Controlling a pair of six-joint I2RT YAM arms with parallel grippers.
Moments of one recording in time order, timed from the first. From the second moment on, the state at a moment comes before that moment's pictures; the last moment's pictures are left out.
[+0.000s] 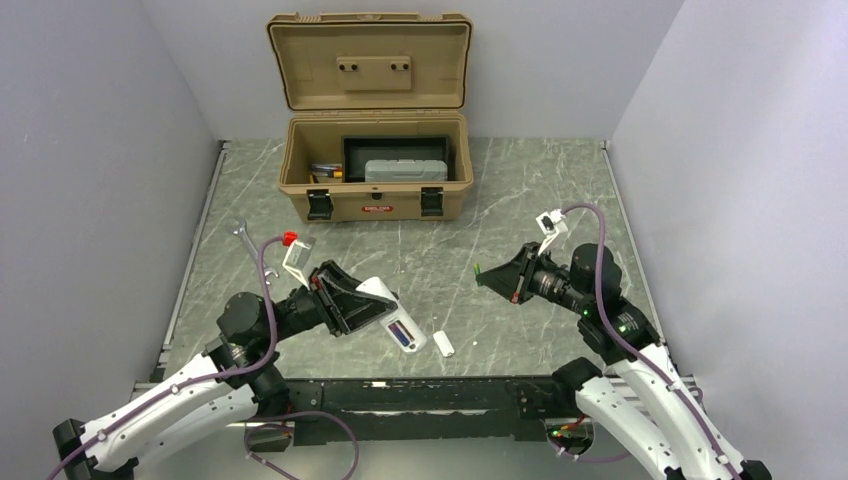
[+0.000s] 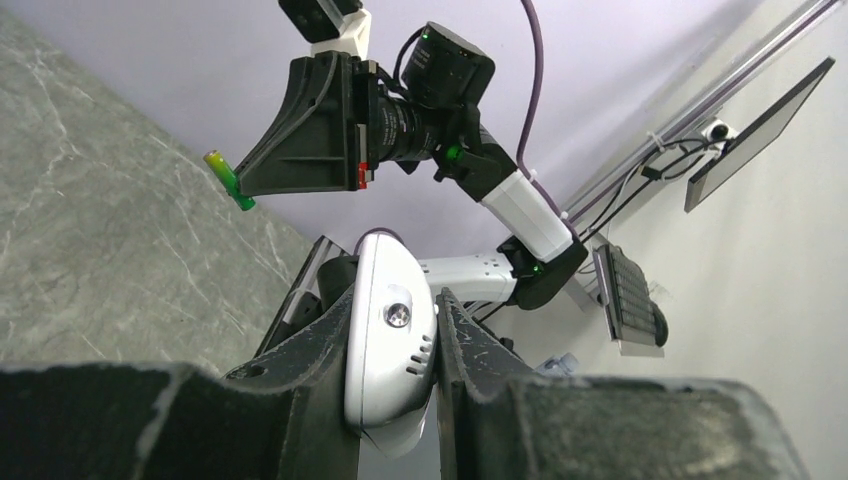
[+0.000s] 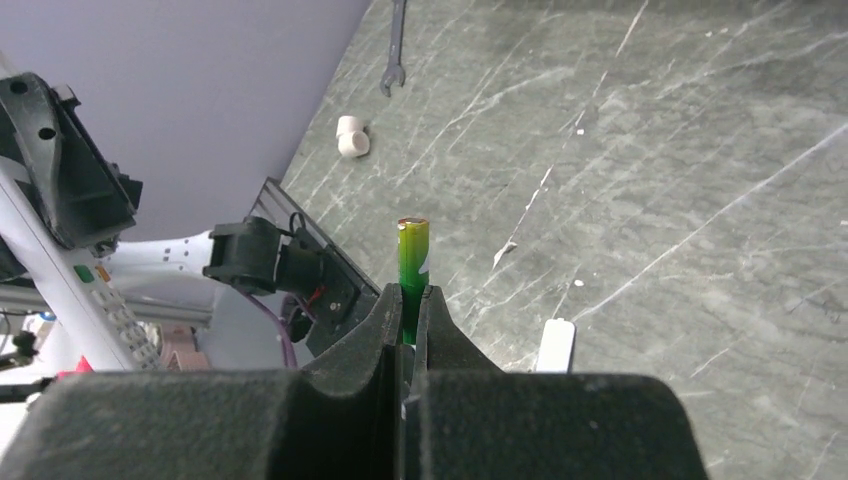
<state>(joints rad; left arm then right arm) -0.90 0.49 0.45 0.39 0.34 -0.92 0.46 0.58 0.70 -0.39 -0.46 0.63</state>
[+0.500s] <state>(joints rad) -0.90 0.49 0.62 0.17 0.39 -0.71 0.46 0.58 0.63 -0.33 -0.54 0.50</state>
